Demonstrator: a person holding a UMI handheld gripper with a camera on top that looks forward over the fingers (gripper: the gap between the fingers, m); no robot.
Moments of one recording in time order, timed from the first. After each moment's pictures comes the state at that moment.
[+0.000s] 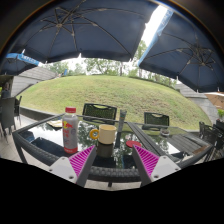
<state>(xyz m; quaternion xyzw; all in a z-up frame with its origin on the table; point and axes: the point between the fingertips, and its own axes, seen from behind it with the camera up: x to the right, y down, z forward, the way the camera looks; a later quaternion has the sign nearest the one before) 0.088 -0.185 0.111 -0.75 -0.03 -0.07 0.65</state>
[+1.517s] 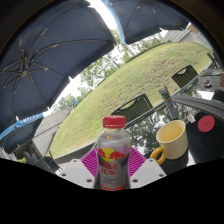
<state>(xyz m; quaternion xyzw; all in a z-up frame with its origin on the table) -0.070 0.036 0.132 -0.73 0.11 0.27 0.62</state>
